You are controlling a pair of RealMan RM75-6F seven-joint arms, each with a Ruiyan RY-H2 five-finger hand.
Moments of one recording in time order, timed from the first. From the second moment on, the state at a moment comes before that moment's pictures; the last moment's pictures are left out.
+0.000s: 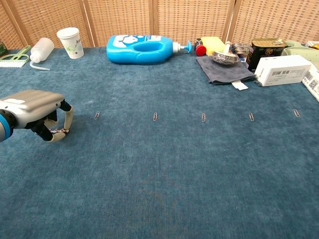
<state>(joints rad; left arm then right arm) -0.59 -1.61 -0.08 -1.52 0.93 1.11 0.70 -0.08 -1.17 0.08 -1.33 -1.47 1.58 0.35</state>
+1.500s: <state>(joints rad) -0.50 -1.29 -0.17 -1.67 1.07 1.13 0.20 -0.05 -1.18 0.08 -1.36 -1.51 1.59 0.32</state>
